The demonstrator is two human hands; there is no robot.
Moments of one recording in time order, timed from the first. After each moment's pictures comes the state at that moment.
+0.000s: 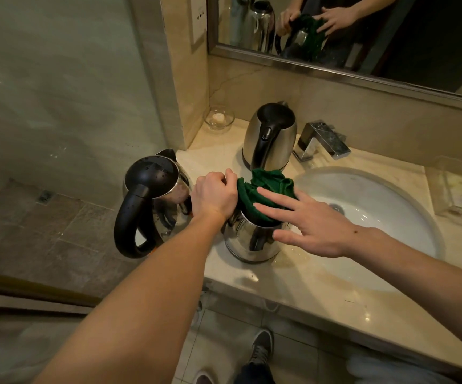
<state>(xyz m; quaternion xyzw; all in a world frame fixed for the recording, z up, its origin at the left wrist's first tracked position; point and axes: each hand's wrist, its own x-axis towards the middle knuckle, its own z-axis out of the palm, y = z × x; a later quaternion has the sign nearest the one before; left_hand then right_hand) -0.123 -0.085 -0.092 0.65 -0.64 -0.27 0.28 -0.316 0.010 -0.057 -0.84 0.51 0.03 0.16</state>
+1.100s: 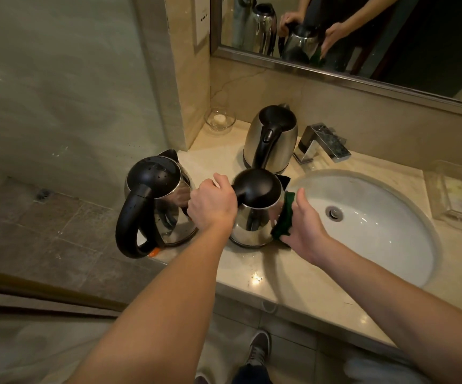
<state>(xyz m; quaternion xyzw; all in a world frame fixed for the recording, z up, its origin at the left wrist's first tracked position) -0.133 -0.070 -0.087 0.75 -0.52 -0.26 0.30 -0.285 -0.007 -0.106 -0.12 0.59 -0.46 0.65</state>
